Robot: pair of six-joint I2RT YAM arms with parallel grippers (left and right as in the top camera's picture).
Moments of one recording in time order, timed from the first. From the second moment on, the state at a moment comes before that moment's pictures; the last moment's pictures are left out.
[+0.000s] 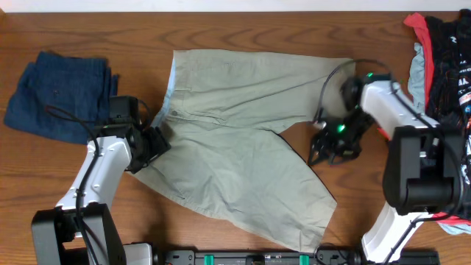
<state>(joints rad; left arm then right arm) 0.09 1.51 0.85 -0.71 0.10 -0.51 0.06 1.97 1.27 -1.33 -0.41 -0.26</state>
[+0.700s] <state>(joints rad) 0.09 1.51 0.85 -0.71 0.10 -0.51 0.18 1.97 1.16 -1.13 -0.20 0.13</state>
